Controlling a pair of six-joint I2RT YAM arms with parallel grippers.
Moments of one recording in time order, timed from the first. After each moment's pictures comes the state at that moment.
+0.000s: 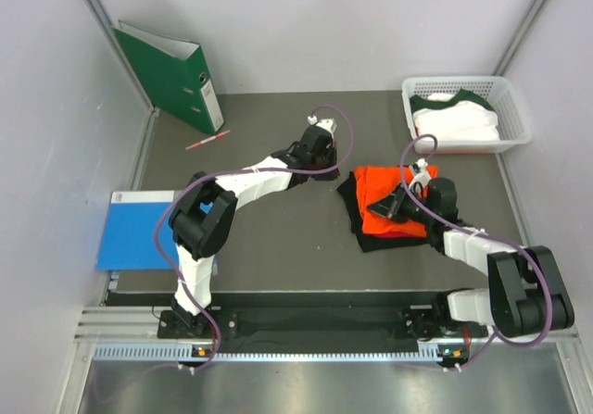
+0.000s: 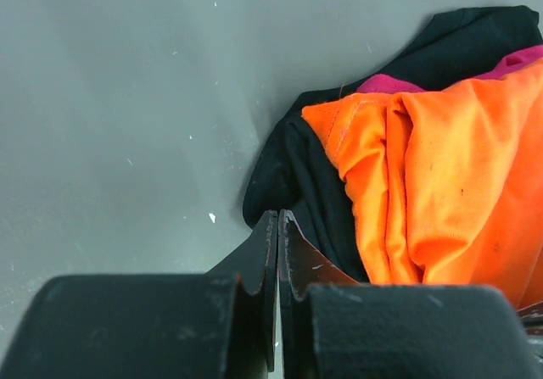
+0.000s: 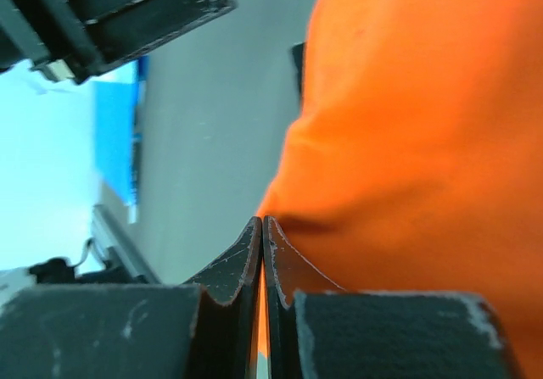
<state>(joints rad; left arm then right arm) -0.70 1.99 1.46 -0.14 0.03 -0.55 0.15 1.24 0.38 0.37 -0.60 0.67</state>
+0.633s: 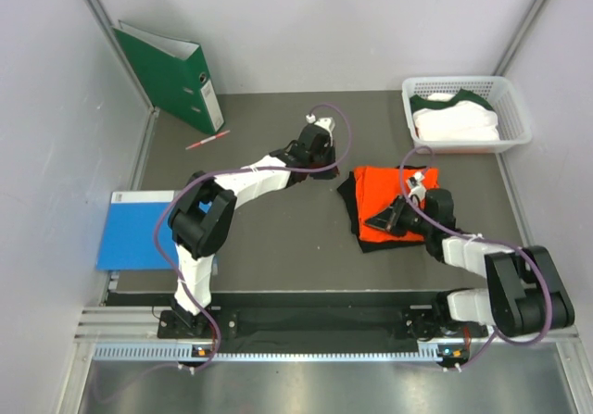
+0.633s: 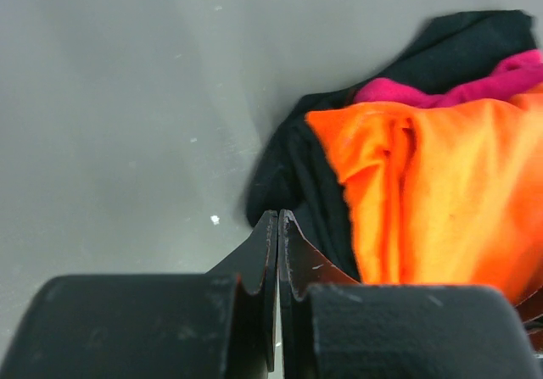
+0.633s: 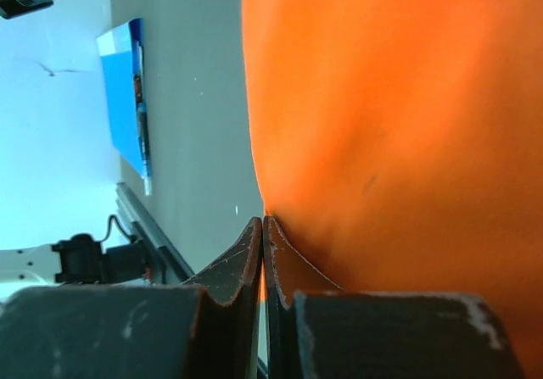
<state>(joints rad) -0.69 1.99 1.46 -0.15 0.04 -0.55 0.17 1.30 0.28 0.47 -0.67 0.79</state>
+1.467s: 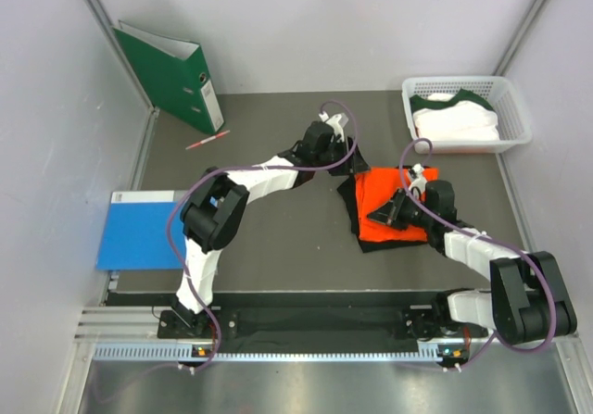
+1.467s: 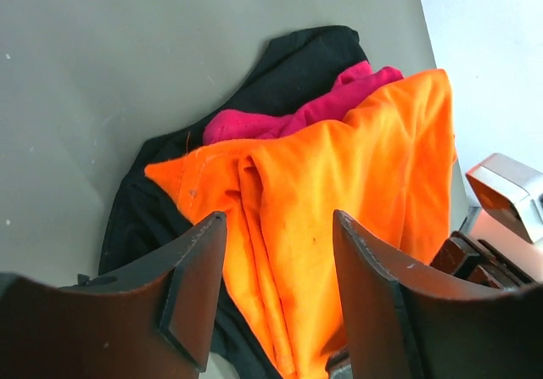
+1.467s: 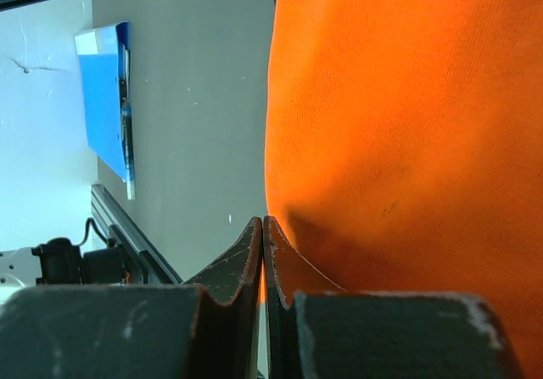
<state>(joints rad) -0.69 2.08 1.50 0.11 0.33 -0.70 0.17 1.24 0.38 0.28 -0.63 0.68</state>
